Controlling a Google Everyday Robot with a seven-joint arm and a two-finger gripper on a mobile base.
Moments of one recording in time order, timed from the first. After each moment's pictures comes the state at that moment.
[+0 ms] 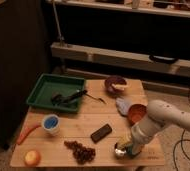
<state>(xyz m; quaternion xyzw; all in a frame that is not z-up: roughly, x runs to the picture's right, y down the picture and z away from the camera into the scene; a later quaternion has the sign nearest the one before) 0.160 0.286 0.694 -0.47 0.18 0.68 0.53</state>
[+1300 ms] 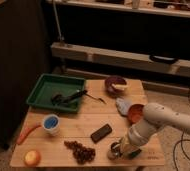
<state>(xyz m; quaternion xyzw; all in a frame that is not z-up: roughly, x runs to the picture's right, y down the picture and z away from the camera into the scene) 0.150 0.292 0.700 -0.47 0.18 0.69 0.52</state>
